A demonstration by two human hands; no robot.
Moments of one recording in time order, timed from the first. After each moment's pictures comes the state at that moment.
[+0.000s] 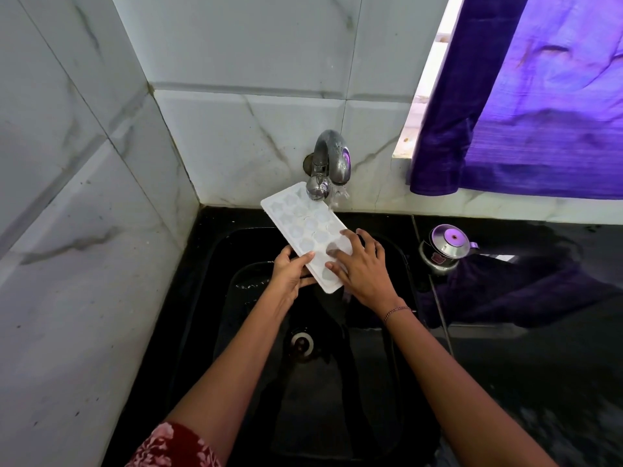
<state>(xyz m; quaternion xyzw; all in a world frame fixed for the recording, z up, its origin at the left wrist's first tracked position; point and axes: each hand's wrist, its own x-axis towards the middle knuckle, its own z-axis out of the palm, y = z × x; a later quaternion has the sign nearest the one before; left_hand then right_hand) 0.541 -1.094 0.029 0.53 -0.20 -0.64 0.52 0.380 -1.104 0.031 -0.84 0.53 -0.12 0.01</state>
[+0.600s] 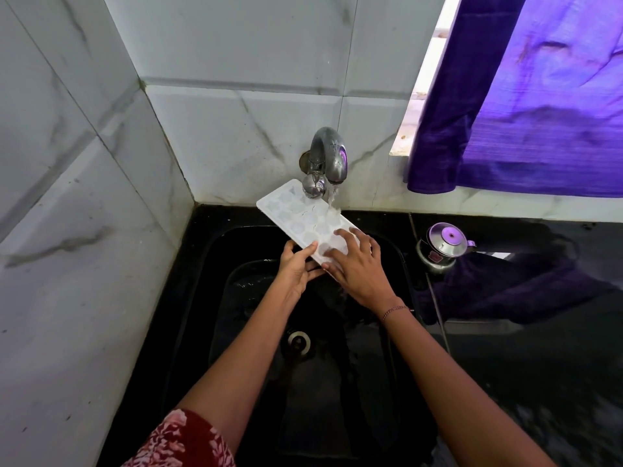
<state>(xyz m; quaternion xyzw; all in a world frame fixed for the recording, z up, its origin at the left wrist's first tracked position) 0.525 -1.106 0.035 0.49 -0.13 -0.67 0.55 0.377 -1.108 0.024 -0.85 0.50 -0.15 -0.04</state>
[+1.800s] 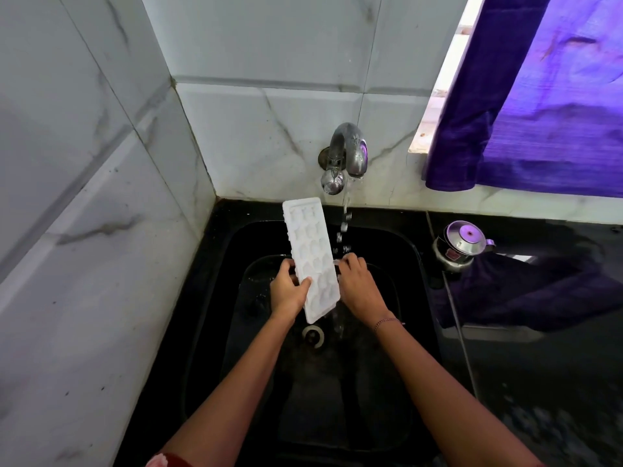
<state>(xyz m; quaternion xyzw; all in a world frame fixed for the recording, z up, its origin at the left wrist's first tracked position) 0.556 -1.041 0.006 0.73 -0.37 -0.39 0.42 0.409 -1.080 -0.005 -0.84 0.53 -0.06 0.08</state>
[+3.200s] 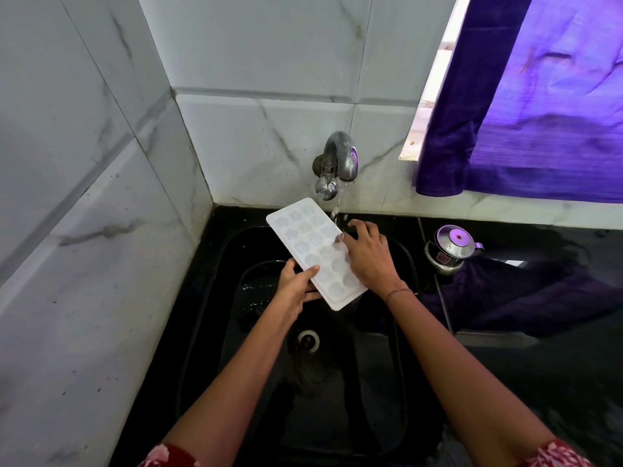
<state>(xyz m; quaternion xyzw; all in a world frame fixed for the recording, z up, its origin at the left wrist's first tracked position) 0.540 -1.053 0.033 0.55 -0.20 -0.63 0.50 0.390 -1.111 0.062 -0.84 0.54 -0.06 0.01</state>
